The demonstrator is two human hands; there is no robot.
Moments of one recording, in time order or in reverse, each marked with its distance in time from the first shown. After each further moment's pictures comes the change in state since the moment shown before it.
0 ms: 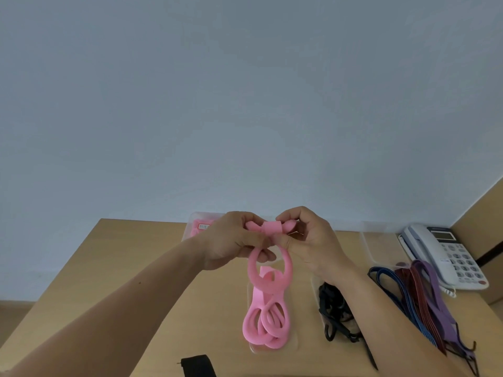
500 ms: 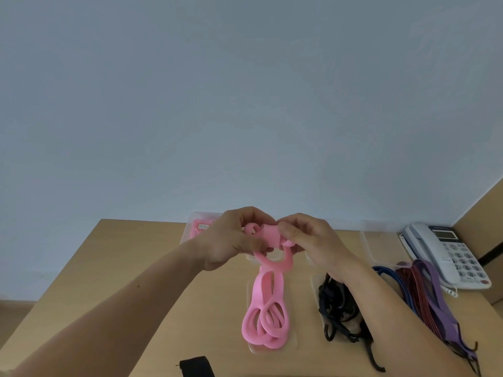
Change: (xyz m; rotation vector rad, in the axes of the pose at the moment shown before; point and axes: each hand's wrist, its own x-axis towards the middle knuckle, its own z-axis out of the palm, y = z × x) left_hand 0.004 -0.006 0.001 0.111 0.059 0.119; right_hand 0.004 -0.004 -0.015 0.033 -0.099 0.157
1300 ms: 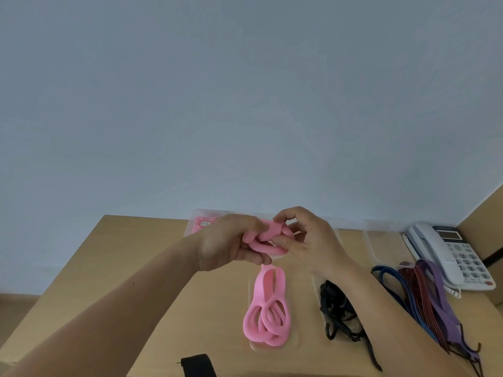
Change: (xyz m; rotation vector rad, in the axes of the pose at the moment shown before) left_hand -0.010 0.008 -0.002 -0.193 -0.200 -0.126; right_hand -0.001 0.007 0.011 -0.319 0.070 -0.267
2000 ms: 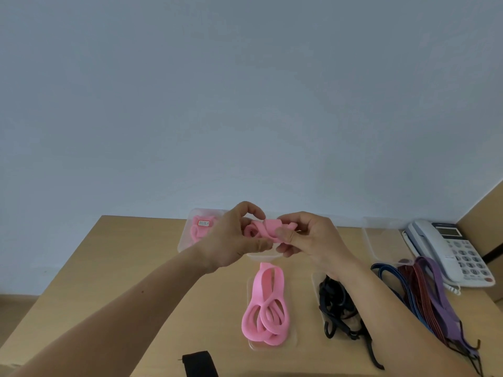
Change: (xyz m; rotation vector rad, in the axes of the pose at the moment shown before) left_hand 0.016 -0.022 -0.001 0.319 0.311 0.209; right_hand 0.006 0.018 -0.005 0.431 0.006 0.290
